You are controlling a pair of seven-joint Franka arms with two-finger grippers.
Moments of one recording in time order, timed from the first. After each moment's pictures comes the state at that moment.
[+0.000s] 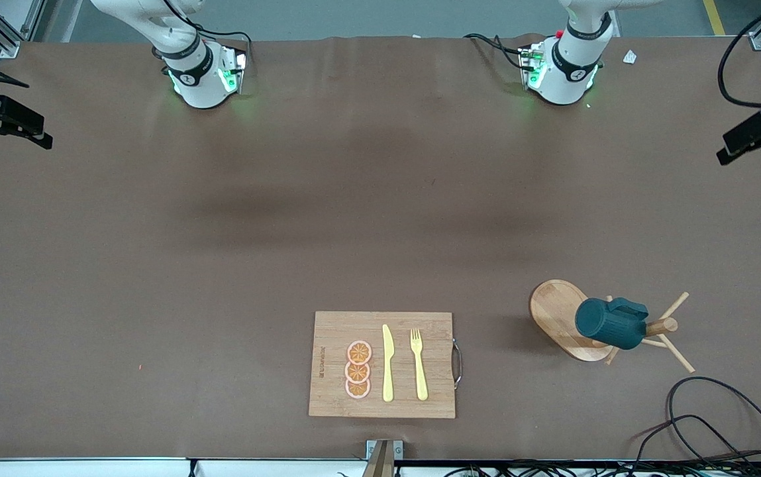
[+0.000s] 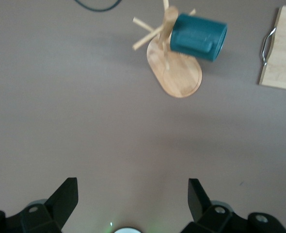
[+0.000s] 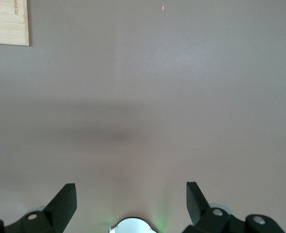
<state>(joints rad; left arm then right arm) 0.03 -0.02 -0.05 -1.45 0.01 1.41 -0.14 0.00 -0.05 -0.05 -1.53 0.02 1.39 -0.11</state>
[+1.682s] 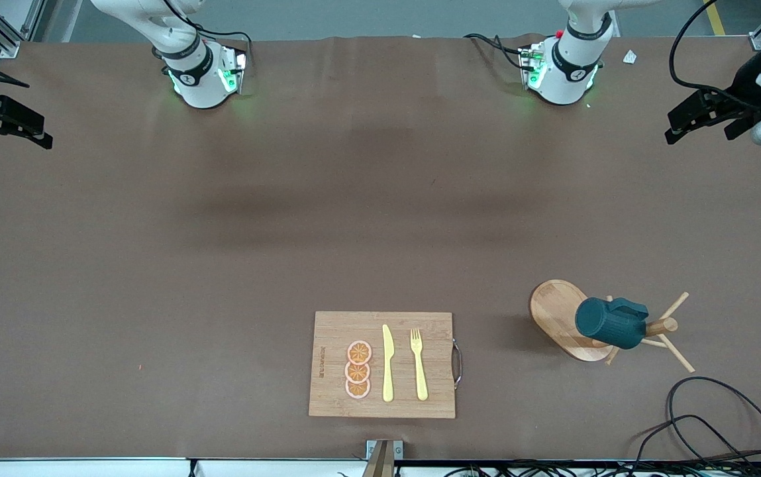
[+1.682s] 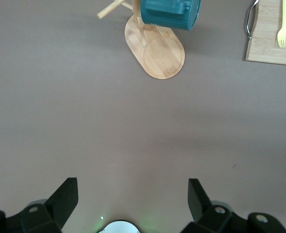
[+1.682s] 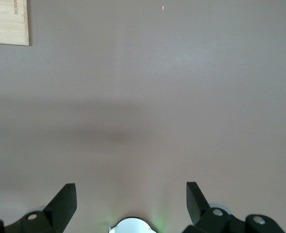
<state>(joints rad) 0.06 -0.13 -0.15 -1.65 -0.04 1.49 -0.15 0.00 -0.05 -0.05 -1.53 0.02 1.39 -0.11</state>
